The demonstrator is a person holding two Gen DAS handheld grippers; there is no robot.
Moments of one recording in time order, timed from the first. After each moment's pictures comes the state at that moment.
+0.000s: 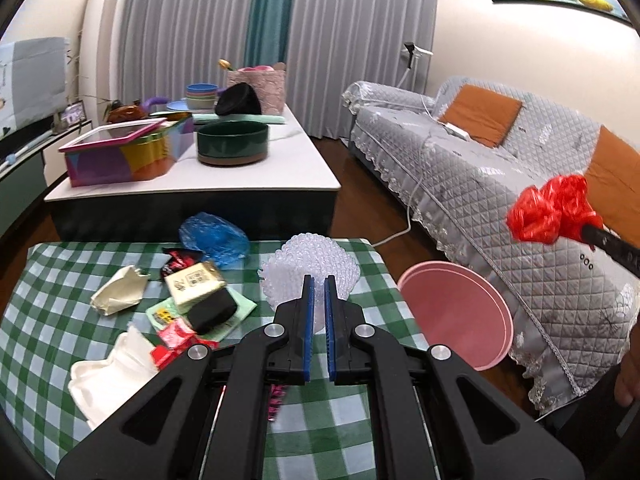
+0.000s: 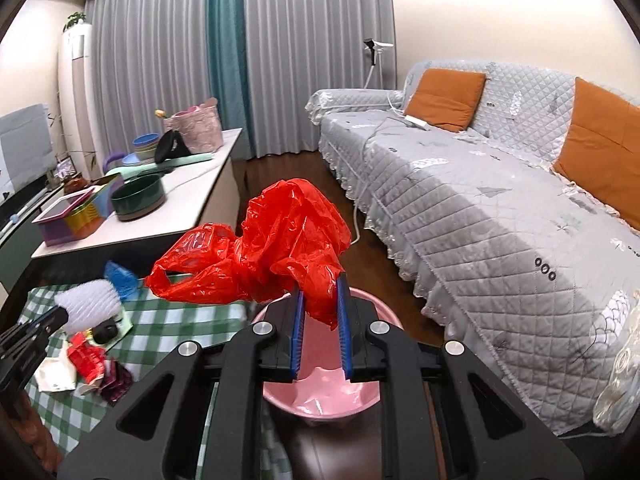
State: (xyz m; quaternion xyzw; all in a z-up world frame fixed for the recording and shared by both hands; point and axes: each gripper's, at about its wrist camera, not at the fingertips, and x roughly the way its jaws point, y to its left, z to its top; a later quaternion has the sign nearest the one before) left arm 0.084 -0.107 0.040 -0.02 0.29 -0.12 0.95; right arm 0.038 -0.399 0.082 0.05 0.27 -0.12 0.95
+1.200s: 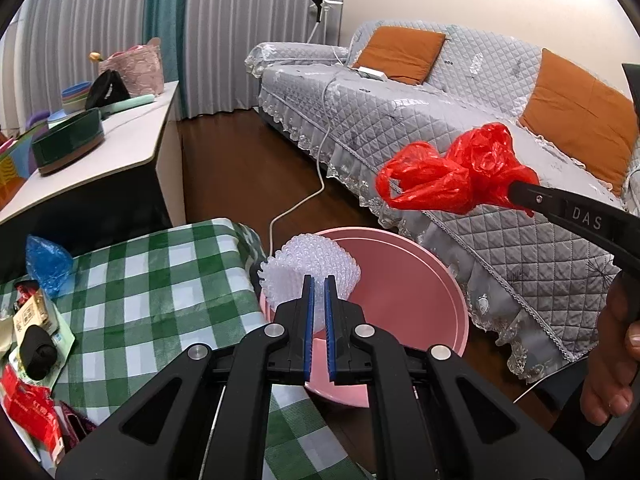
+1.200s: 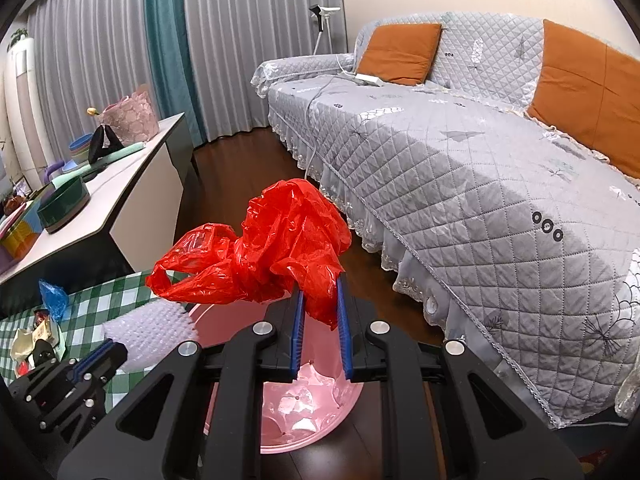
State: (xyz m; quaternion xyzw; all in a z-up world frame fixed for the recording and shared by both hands) left arm 0.136 -0.277 -0.025 0.05 0.33 -0.25 0.91; right arm 0.088 -0.467 0.021 0.11 0.30 -0.18 0.93
